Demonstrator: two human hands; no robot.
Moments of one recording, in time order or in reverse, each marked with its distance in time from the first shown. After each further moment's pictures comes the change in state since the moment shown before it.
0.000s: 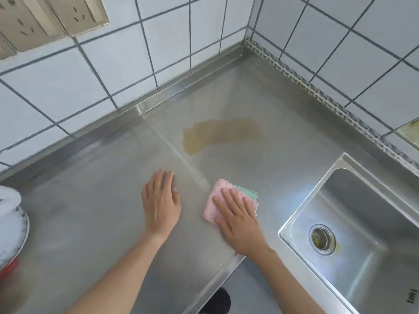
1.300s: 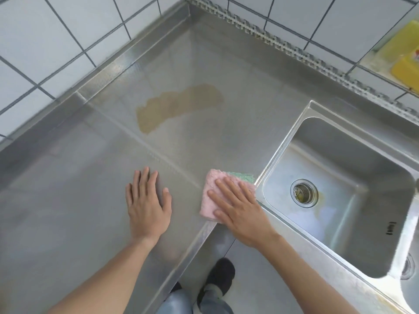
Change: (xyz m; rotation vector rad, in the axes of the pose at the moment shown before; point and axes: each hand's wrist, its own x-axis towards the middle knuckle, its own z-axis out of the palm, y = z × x) left_hand -0.070 0.034 0.033 0.052 -0.024 0.118; right_hand -0.083 0.065 0.016 -0.140 0.057 -0.062
